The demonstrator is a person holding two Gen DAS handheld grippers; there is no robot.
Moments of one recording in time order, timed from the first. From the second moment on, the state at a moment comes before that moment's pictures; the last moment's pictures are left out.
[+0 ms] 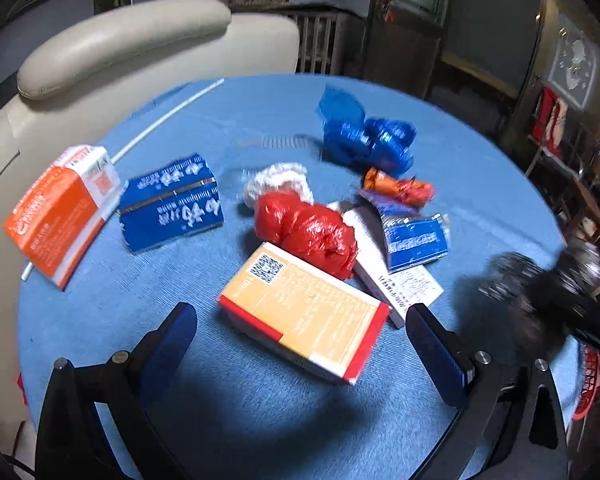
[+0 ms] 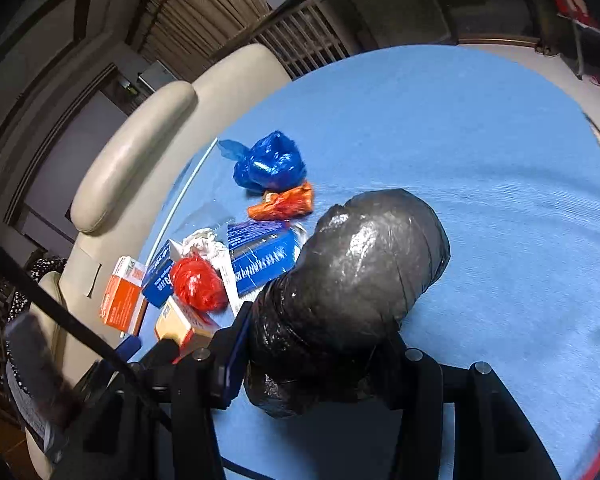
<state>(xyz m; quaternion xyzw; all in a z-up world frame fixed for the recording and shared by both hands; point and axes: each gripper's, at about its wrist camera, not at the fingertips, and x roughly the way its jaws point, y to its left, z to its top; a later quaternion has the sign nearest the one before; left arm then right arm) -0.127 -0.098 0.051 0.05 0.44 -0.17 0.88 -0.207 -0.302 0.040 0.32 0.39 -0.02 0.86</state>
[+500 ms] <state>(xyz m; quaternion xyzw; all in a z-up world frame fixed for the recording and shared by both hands) -0.144 -0.097 0.050 0.08 0.43 -0.18 0.88 -0.247 -0.318 0.034 0.33 0.37 -0.02 0.87</state>
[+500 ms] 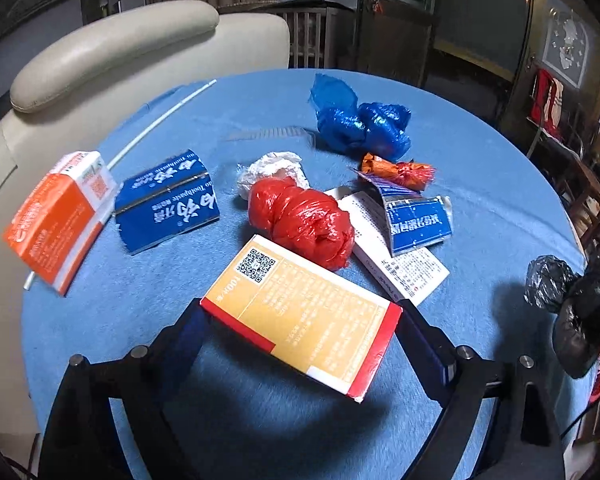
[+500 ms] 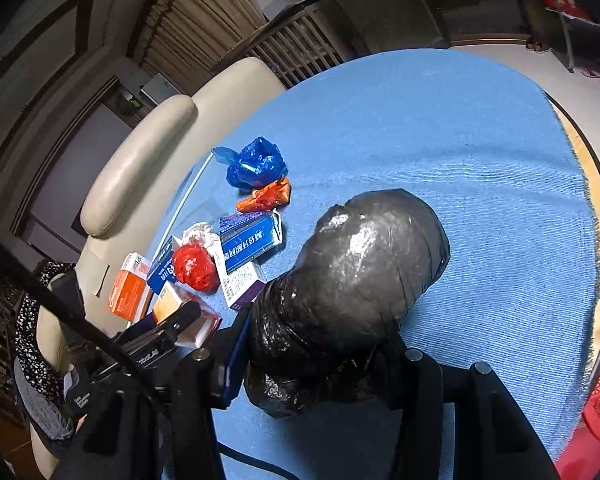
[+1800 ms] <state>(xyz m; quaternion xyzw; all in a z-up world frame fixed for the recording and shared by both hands) -0.294 -0.323 0.128 0.17 0.33 -0.47 0.80 -0.449 -0.510 -0.009 0.38 0.35 -0.31 0.80</state>
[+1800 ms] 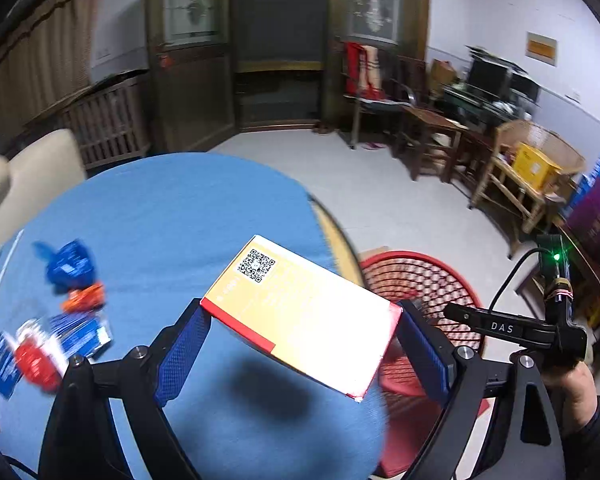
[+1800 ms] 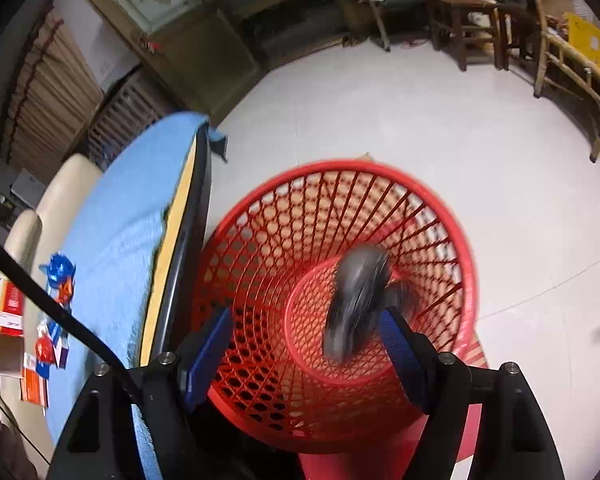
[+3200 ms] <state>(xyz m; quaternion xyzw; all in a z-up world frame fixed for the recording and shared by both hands) -0.224 -0.229 0.097 0.07 0.42 -0.38 0.82 -0.428 -0.456 0.028 0.36 0.31 -0.28 0.83</state>
